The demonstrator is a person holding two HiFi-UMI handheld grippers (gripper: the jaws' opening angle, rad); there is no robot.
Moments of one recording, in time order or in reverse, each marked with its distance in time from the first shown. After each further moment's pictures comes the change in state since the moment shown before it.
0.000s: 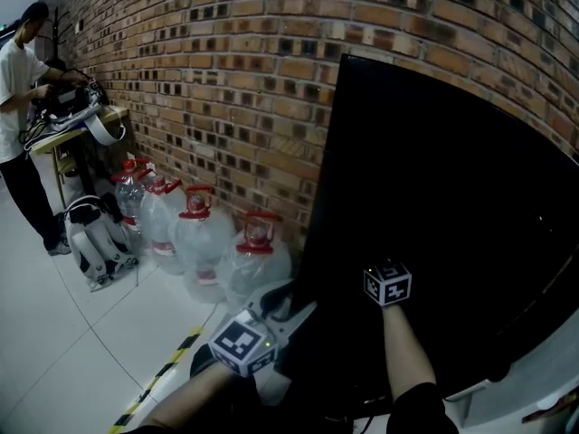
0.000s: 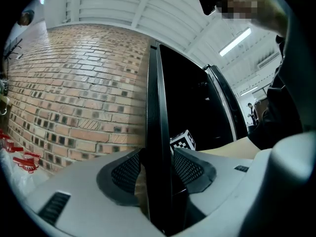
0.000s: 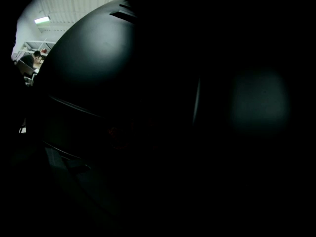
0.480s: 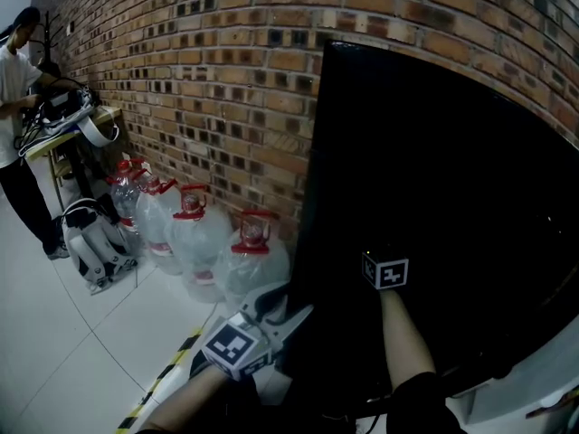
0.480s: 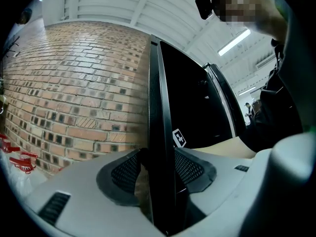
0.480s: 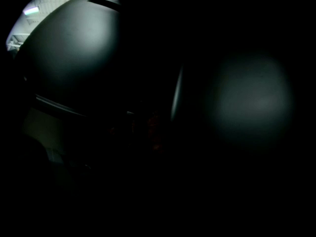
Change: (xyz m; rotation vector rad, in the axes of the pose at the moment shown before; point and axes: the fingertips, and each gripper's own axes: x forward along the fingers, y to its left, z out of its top) left arm 0.009 0.006 -0.003 -0.003 -0.005 -0.008; right arm 0.031 -0.048 -0.015 0.043 0.058 -0.126
